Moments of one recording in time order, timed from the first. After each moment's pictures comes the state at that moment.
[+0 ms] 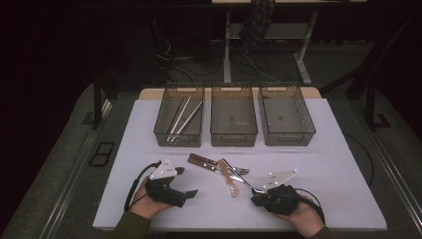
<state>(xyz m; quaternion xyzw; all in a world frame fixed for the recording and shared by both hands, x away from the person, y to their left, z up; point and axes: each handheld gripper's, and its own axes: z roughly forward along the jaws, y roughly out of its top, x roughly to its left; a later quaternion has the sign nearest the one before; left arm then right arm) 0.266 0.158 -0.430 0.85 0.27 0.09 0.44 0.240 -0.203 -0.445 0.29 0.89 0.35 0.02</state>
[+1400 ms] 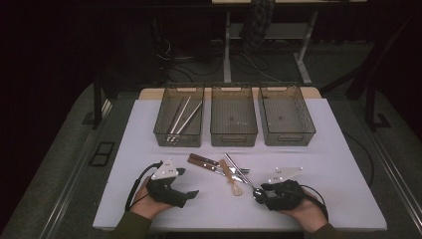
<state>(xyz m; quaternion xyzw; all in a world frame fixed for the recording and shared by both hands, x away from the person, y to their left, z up) 0.266 0.155 -0.431 0.86 0.26 0.09 0.44 0.249 -0.214 -0.447 0.31 0.88 0.34 0.08</state>
